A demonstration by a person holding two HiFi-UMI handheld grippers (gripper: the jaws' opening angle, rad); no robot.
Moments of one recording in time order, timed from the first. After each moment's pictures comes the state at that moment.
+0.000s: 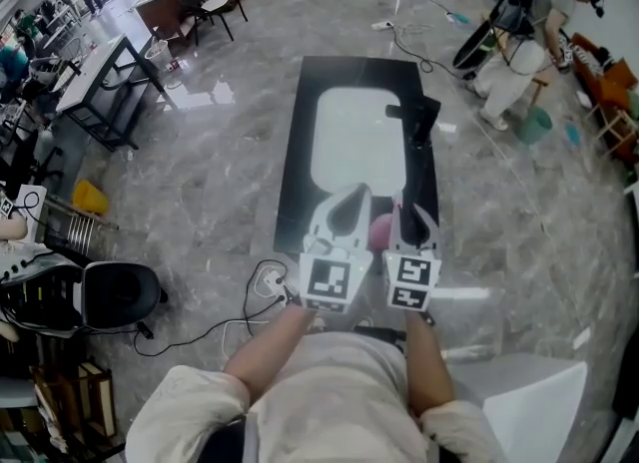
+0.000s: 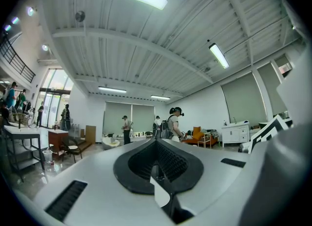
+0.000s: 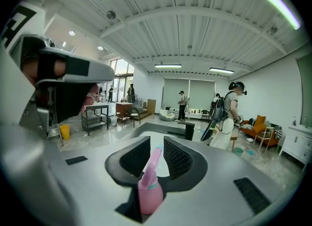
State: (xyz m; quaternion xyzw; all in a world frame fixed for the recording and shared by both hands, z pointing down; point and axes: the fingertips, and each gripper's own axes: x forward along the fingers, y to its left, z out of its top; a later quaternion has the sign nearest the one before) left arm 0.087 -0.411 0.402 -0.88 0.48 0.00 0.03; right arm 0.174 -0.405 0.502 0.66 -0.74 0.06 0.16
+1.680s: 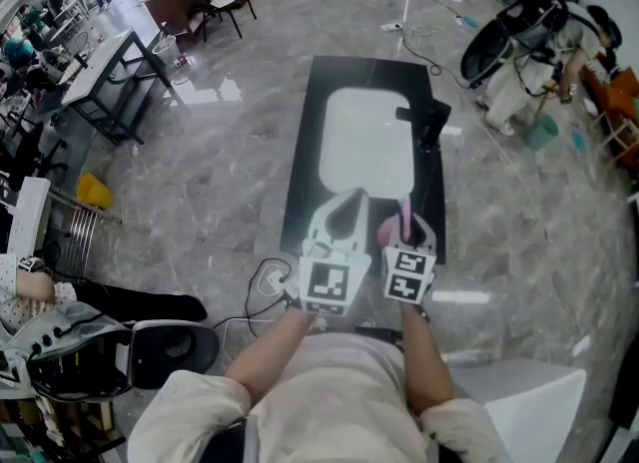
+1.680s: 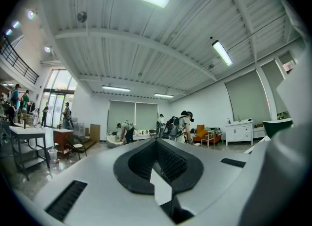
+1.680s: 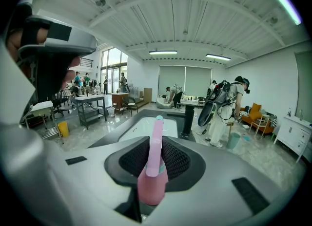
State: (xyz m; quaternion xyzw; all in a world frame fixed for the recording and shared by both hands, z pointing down) left arm 0.063 -0.413 0.414 -0.87 0.50 -0.01 0.02; right arm 0.171 -0.416 0.564 0.66 -0.71 0.13 0.20
